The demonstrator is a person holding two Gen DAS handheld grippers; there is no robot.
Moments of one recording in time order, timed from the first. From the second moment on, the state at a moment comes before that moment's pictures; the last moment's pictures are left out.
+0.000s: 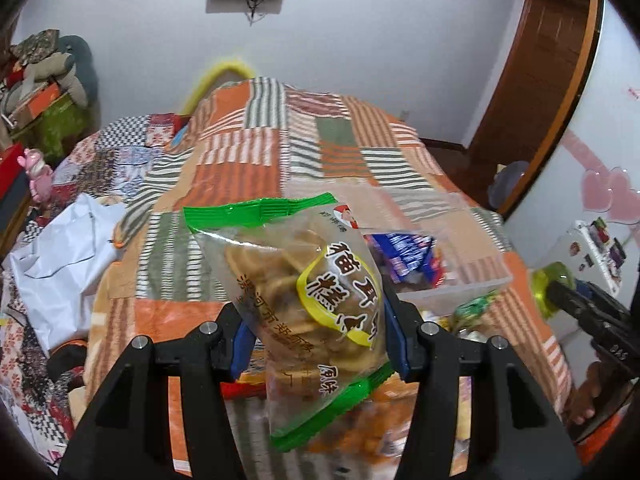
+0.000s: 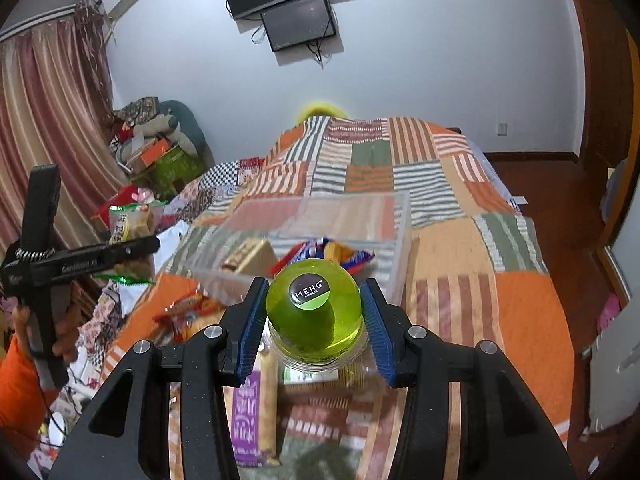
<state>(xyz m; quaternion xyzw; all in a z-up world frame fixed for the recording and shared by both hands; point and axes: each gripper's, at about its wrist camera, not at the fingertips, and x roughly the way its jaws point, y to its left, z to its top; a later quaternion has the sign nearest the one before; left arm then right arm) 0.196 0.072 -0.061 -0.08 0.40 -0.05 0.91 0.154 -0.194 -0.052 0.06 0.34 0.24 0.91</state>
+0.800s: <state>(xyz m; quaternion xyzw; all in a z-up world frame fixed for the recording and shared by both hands) 0.277 0.001 -0.090 -0.06 0.41 -0.09 0.90 0.209 -0.187 -0.084 0.06 0.38 0.24 0.89</state>
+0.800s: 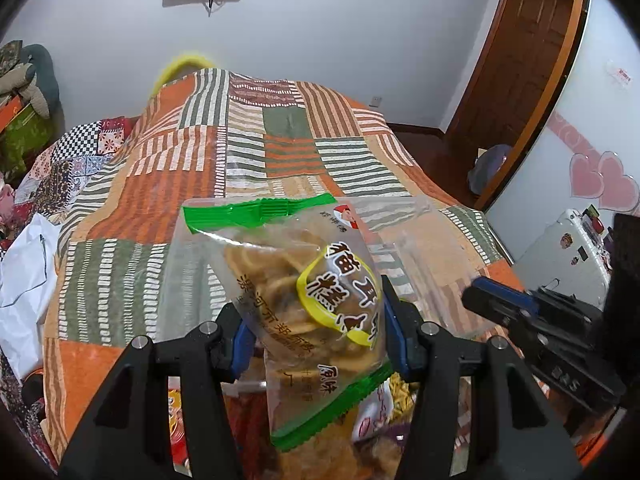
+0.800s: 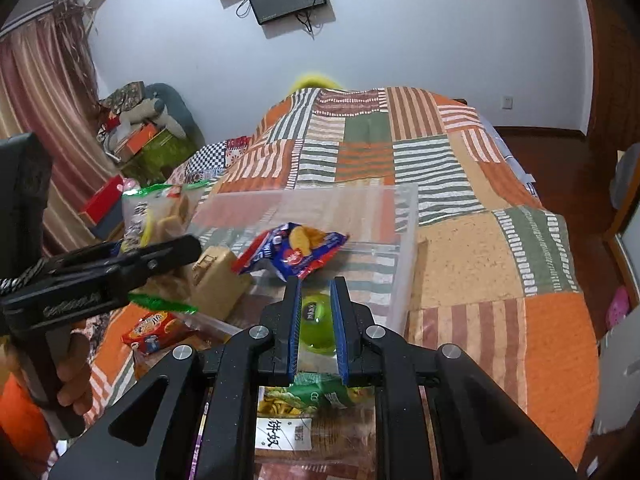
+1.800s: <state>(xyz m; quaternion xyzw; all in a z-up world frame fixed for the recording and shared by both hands) 0.267 -0.018 -0.089 -0.03 0.41 -0.10 0.91 0.184 -0.192 -0.067 0.03 0.36 0.23 0.90</state>
